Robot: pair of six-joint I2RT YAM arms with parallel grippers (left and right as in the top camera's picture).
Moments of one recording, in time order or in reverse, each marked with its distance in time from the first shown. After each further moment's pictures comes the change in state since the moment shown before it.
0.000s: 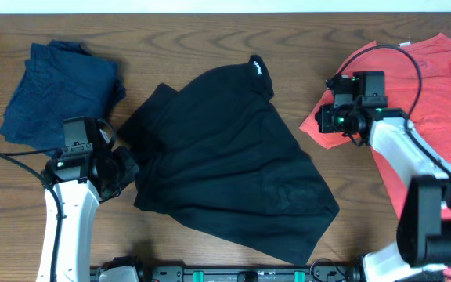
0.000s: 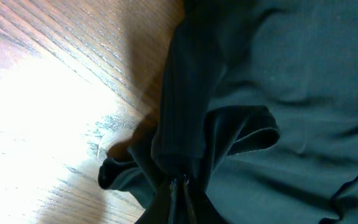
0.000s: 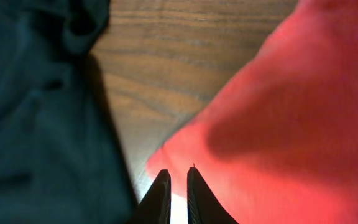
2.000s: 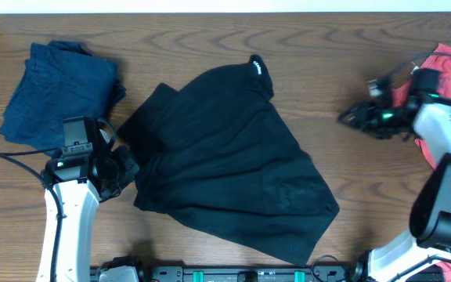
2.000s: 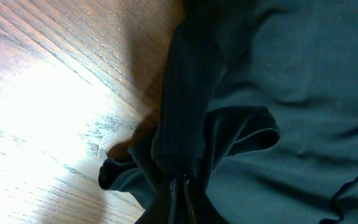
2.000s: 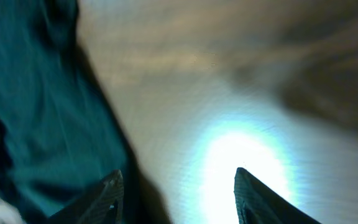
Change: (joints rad) left arm 0.000 0.000 0.000 0.003 0.000 0.000; right arm -0.232 0.080 0.164 -0.415 -0.252 -0.046
